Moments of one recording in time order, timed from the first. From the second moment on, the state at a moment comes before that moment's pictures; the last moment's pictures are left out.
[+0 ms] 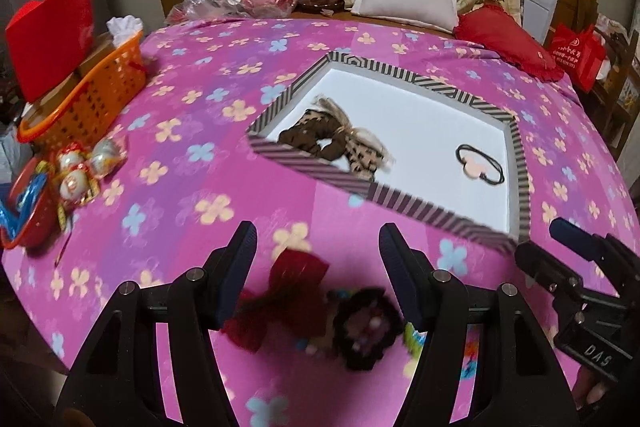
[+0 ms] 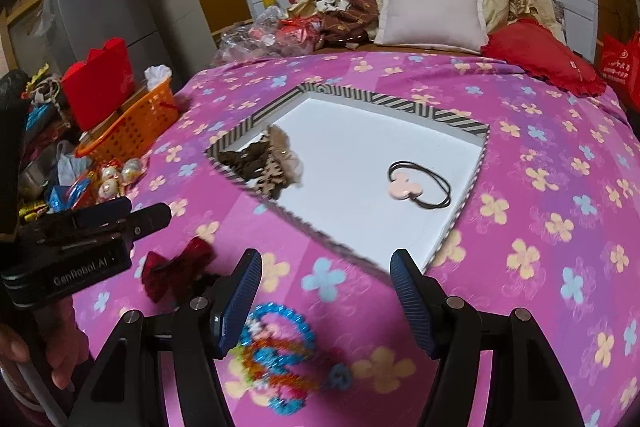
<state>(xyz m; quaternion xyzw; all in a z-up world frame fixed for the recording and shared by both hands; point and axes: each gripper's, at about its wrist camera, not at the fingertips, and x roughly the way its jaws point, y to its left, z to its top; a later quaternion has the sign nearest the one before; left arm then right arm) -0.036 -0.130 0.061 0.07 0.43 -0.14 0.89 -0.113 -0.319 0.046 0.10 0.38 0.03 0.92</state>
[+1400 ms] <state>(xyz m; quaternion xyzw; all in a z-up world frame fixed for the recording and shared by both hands) -0.084 -0.053 0.026 0.04 0.45 -0.11 0.88 -0.151 -0.265 0.027 0.09 0.40 0.06 0.91</state>
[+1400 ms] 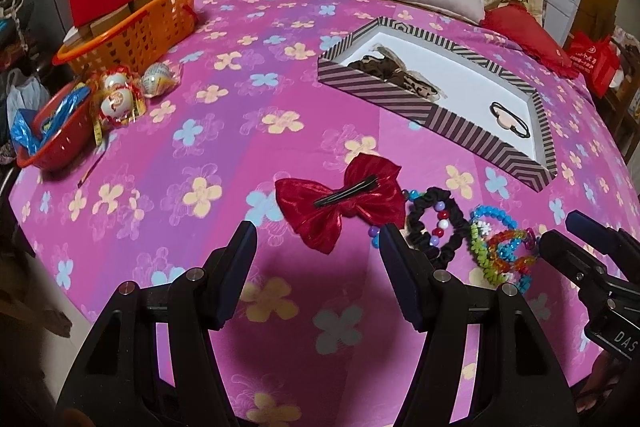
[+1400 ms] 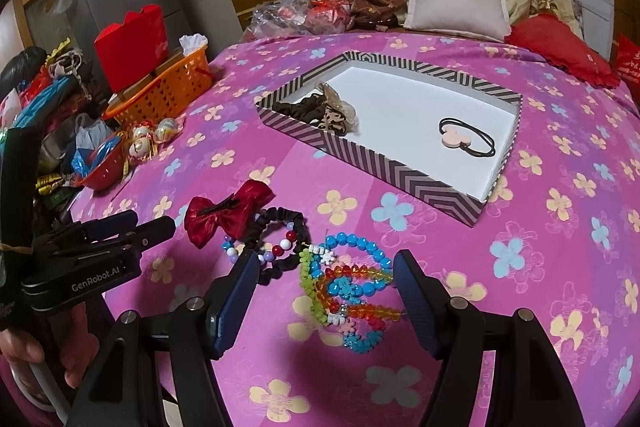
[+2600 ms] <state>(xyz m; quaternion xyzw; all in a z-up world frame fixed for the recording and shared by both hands) -0.023 -0.058 -0.017 0.11 0.48 -0.25 0.83 -0.072 -0.227 -0.019 -0.01 0.46 0.14 0.88</state>
